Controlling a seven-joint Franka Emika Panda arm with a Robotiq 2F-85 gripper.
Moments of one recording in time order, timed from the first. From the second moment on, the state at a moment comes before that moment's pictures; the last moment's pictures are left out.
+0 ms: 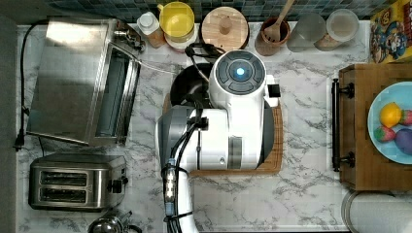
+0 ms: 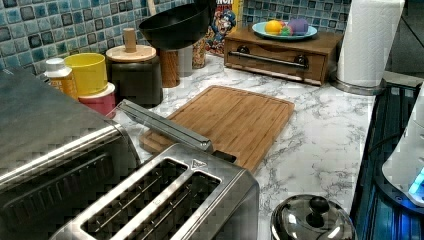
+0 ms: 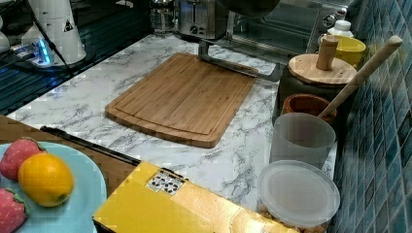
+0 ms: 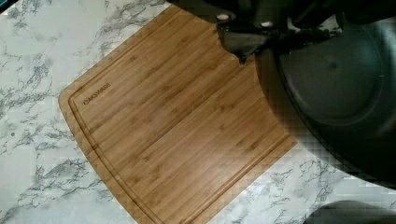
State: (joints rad) arm -0.04 0.02 0.01 -1.91 0.01 0.25 -0.11
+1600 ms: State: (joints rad) arm 0.02 0.22 0.19 -1.95 -0.02 0.47 -0.23
